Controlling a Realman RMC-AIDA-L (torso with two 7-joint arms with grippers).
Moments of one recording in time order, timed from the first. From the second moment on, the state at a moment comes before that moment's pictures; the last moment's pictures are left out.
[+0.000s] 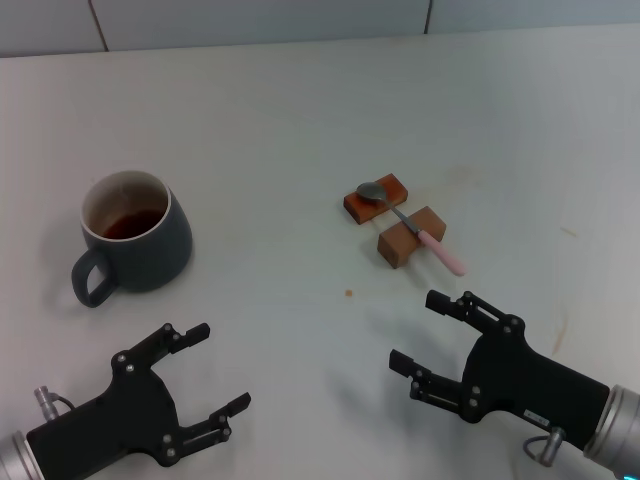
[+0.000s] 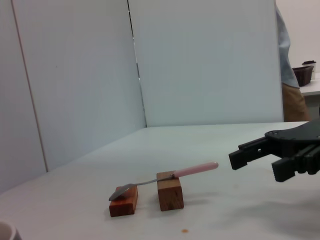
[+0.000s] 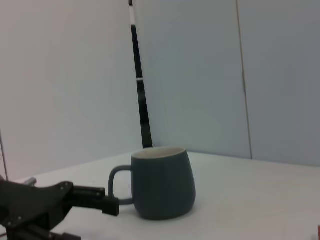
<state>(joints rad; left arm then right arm) -0.29 -2.07 0.22 0.11 2.26 1.58 -0.29 0.39 2.08 -1.33 0.22 -0.97 -1.57 0.32</state>
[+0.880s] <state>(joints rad) -0.22 -2.07 0.04 0.13 2.18 1.65 -0.28 0.29 2.09 -1.17 0.19 -0.96 -1.65 0.24</state>
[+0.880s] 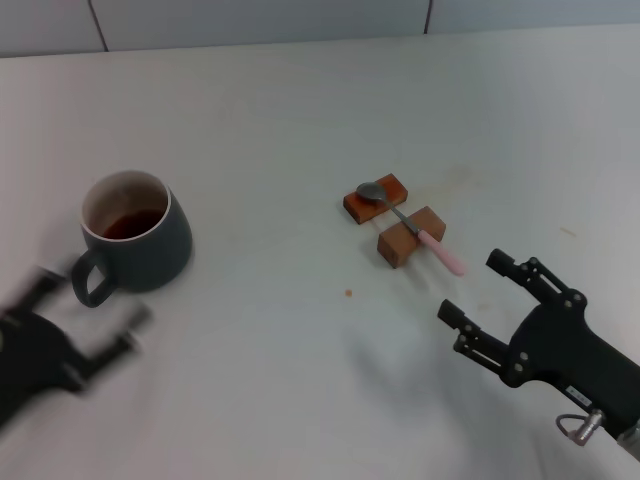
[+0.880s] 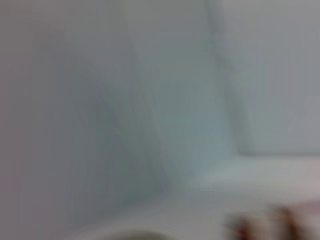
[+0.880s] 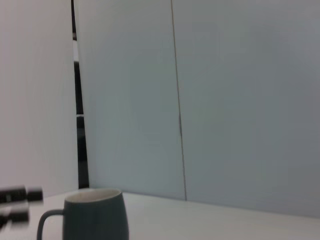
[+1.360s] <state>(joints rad) -0.37 -2.05 -0.42 0.18 2.02 1.40 0.21 0.30 2.09 -1.18 0.19 -0.97 -1.65 0.25</state>
